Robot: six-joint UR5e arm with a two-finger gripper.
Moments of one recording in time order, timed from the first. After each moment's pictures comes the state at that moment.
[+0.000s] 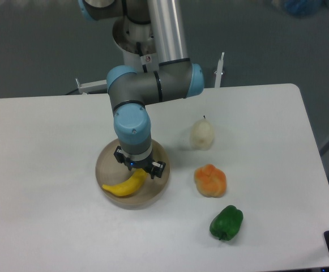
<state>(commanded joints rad) 2.04 -1.98 -1.77 -0.94 1.61 0.61</state>
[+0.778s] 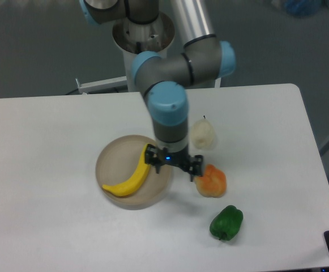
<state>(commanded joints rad) 2.23 -1.95 -1.62 -0.95 1.61 0.75</state>
